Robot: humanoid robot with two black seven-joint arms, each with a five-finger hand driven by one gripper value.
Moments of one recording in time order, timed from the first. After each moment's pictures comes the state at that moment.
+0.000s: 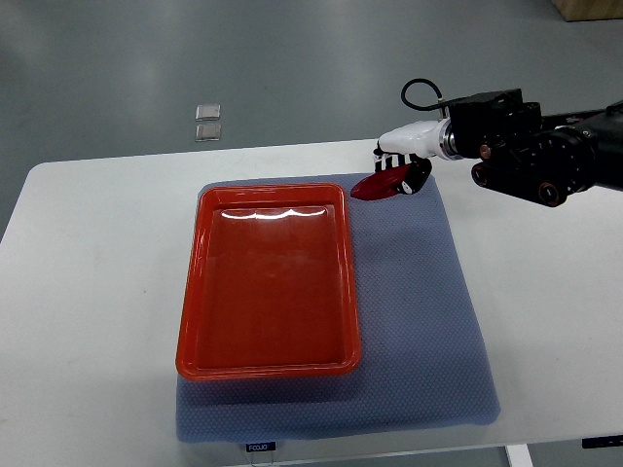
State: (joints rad) left arm -0.04 0.00 -0.05 -0.12 0.12 -0.15 0.04; right arm 1.46 -0.23 -0.47 0.79 -1.00 0.11 0.07
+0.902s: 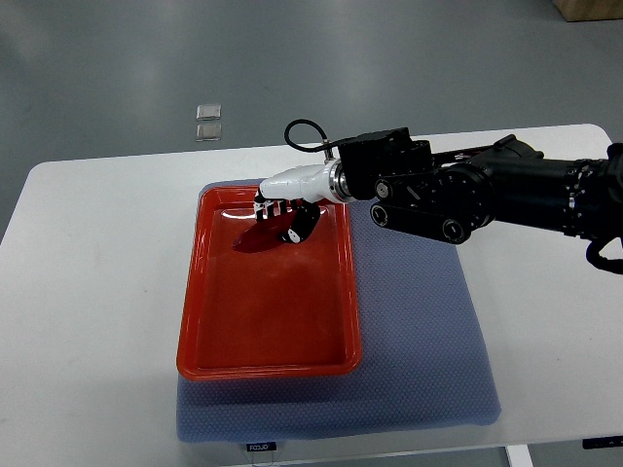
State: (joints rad) left arm -0.04 0.00 -0.05 -0.12 0.12 -0.15 0.04; right arm 1.40 0.00 -0.33 0.80 -1.00 0.12 0.12
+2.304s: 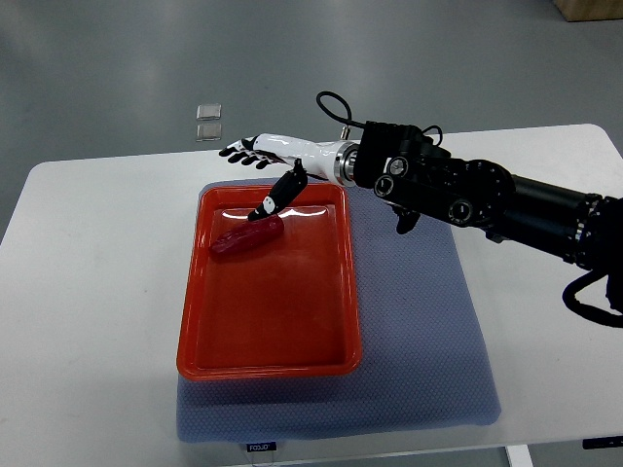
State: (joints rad) left arm -0.04 0.00 -0.05 -0.11 0.12 -0.15 0.04; right arm 1.19 -0.03 0.15 0.74 -0.79 0.12 0.14
